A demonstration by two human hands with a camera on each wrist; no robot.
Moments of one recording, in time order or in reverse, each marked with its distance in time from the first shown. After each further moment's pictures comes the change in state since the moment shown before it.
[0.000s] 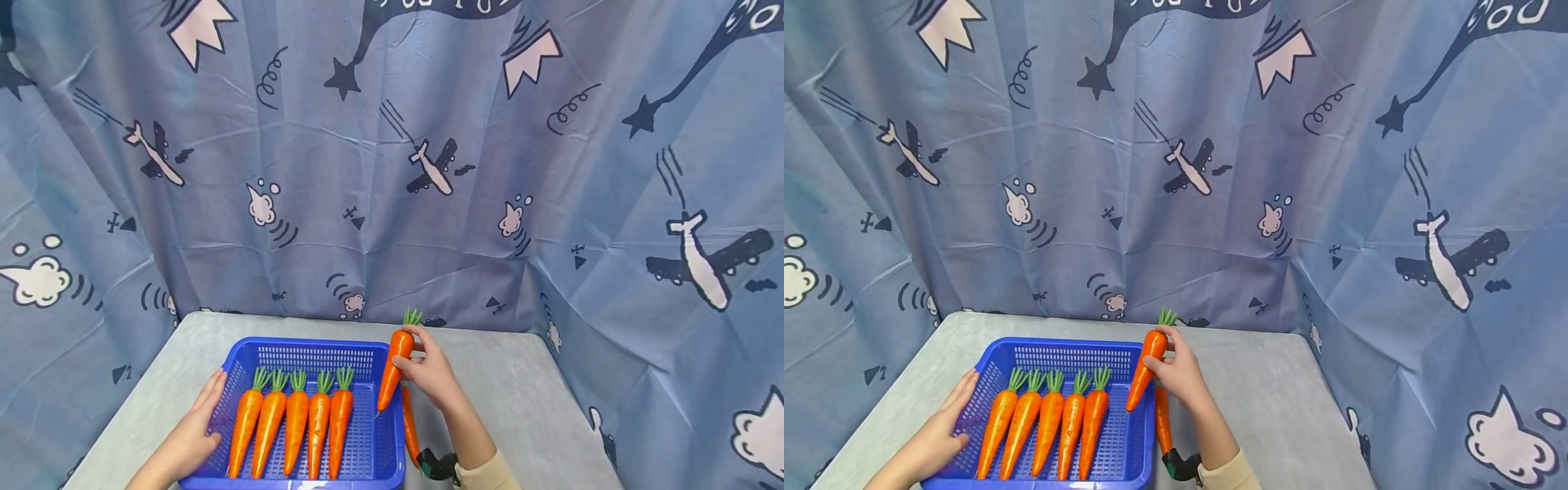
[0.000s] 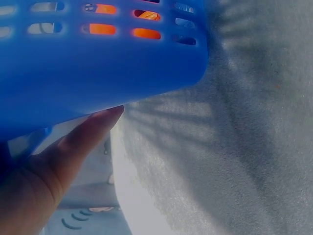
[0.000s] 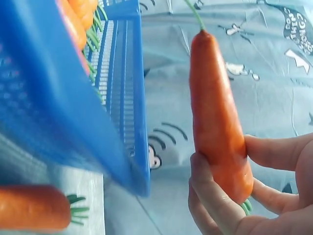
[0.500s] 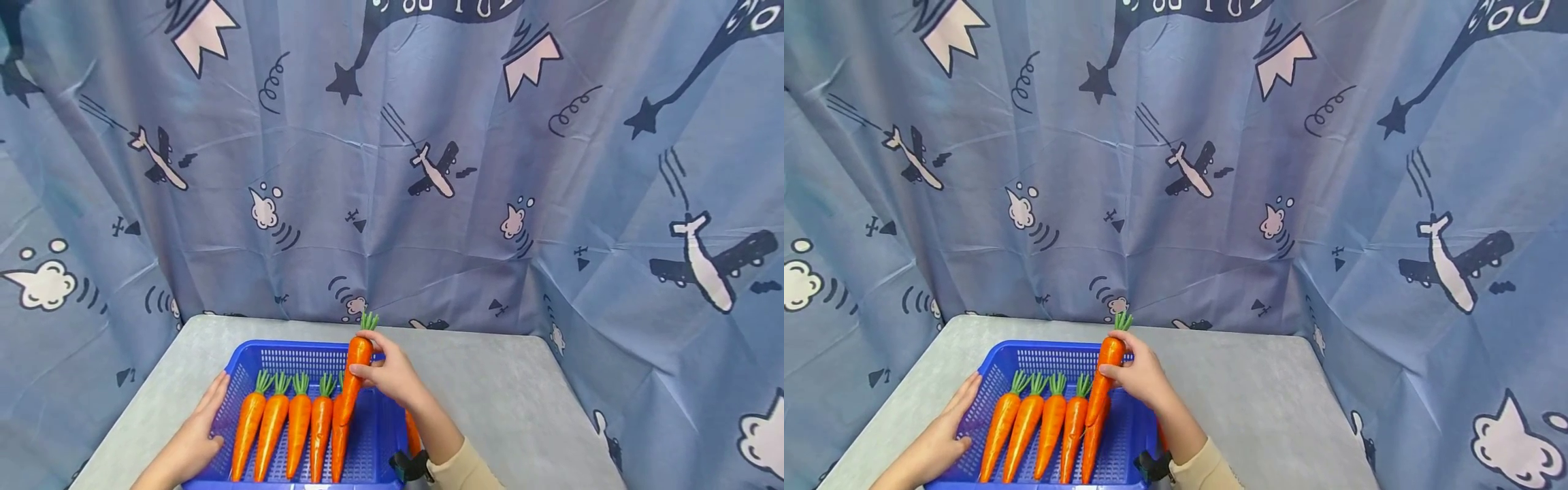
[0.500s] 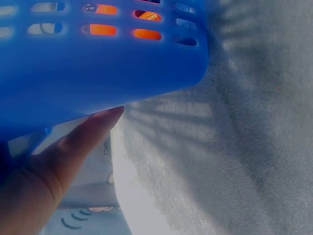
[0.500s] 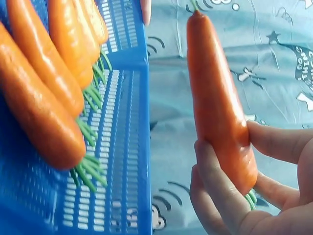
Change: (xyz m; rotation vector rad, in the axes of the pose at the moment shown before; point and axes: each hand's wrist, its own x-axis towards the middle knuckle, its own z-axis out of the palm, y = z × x) left_hand 0.002 0.003 -0.002 0.016 -0.038 -0.033; right_hand 0.009 -0.013 0.054 0.065 -0.255 -0.076
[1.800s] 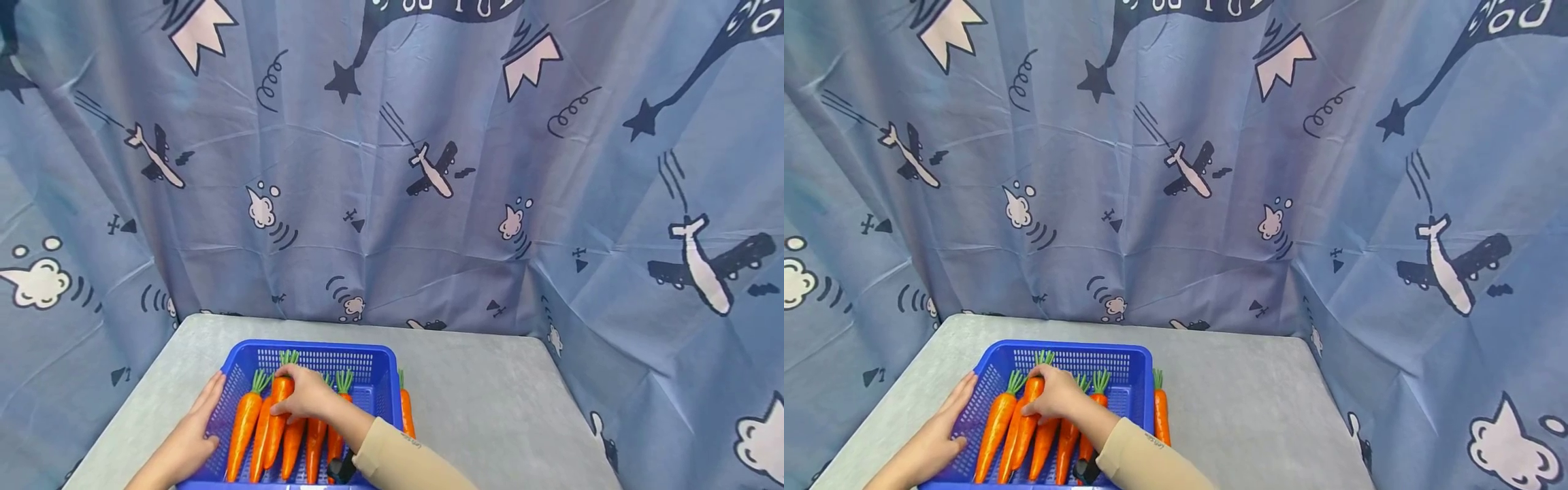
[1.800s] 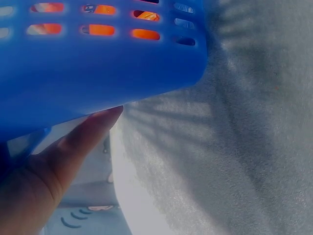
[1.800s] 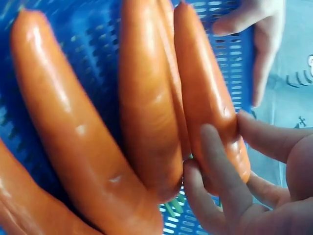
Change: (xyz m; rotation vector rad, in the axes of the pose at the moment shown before) left_hand -0.004 -0.001 0.003 -0.013 0.069 0.064; right_hand 0.036 0.014 0.129 -0.401 -0.174 0.231
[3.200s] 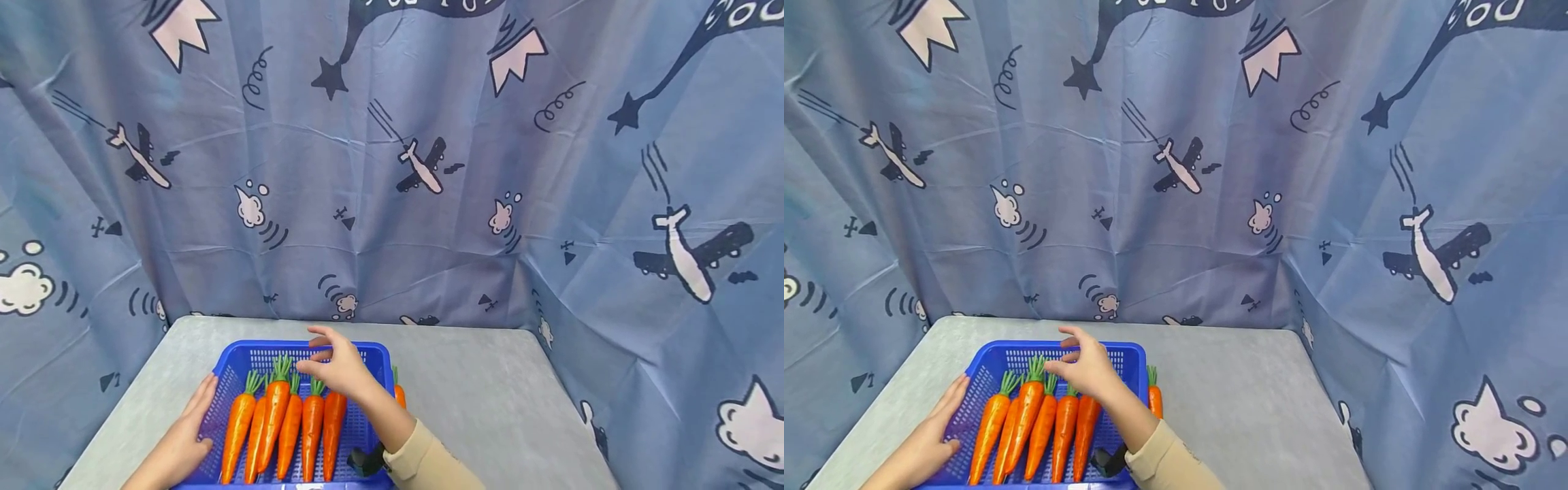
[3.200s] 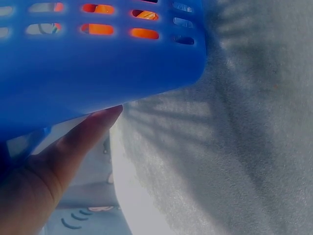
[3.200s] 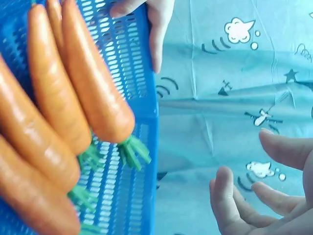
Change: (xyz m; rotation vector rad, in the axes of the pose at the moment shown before) left_hand 0.002 -0.003 0.001 -0.007 -0.061 -0.051; right_hand -0.037 0.002 -0.075 0.255 0.162 -0.233
